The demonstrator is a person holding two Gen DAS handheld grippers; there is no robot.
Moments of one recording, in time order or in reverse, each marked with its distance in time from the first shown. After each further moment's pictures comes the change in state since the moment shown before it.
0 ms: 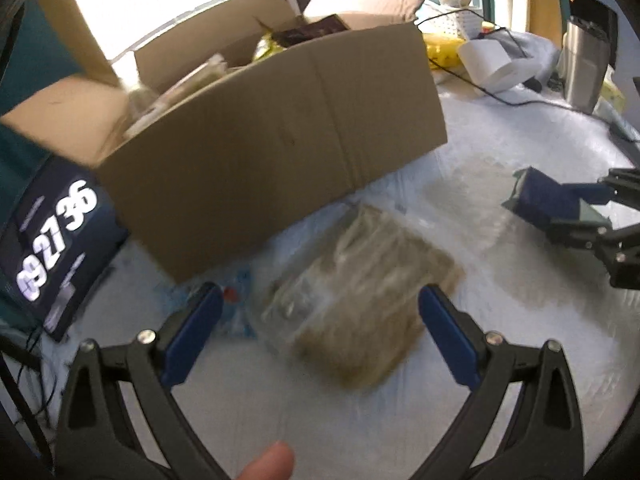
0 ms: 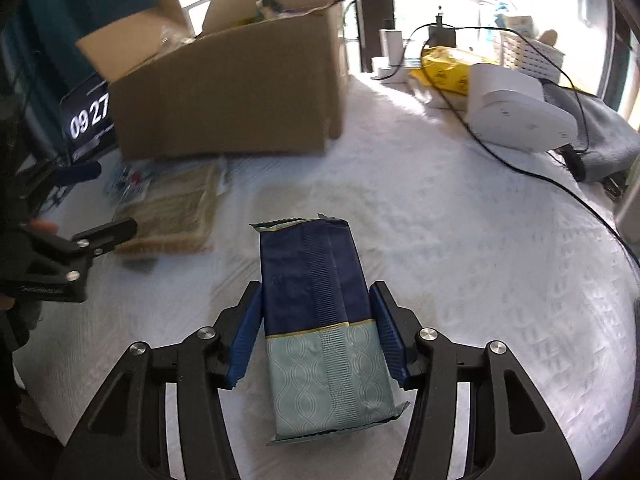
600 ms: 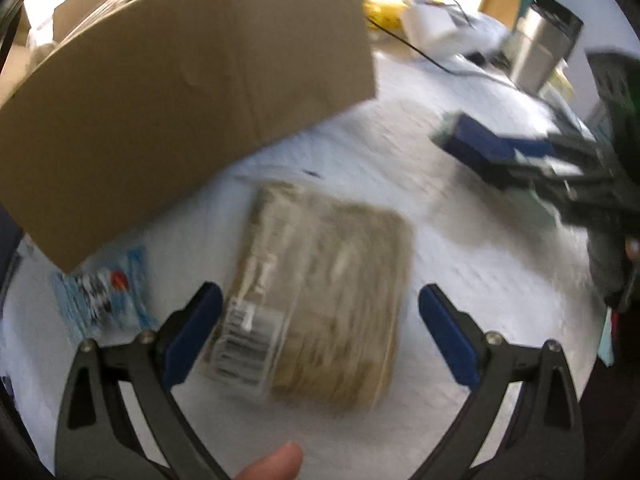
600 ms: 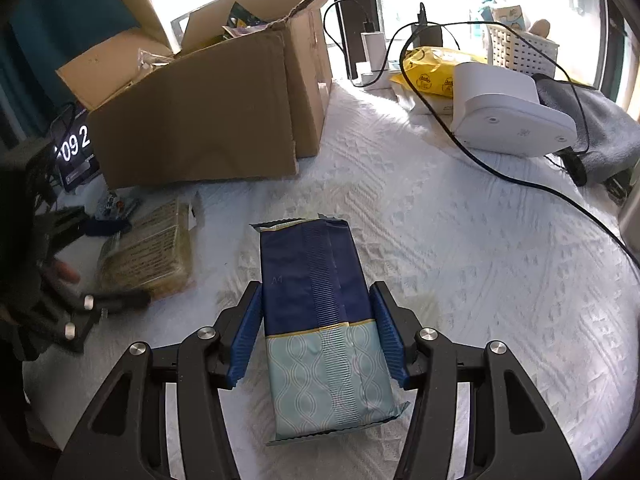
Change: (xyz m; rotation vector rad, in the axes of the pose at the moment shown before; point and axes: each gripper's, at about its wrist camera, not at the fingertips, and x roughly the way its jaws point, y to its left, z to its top) left arm 0.014 -0.016 -0.013 0.020 0.149 -0.296; right arm 0.007 -0.023 0.013 0.032 -0.015 0.023
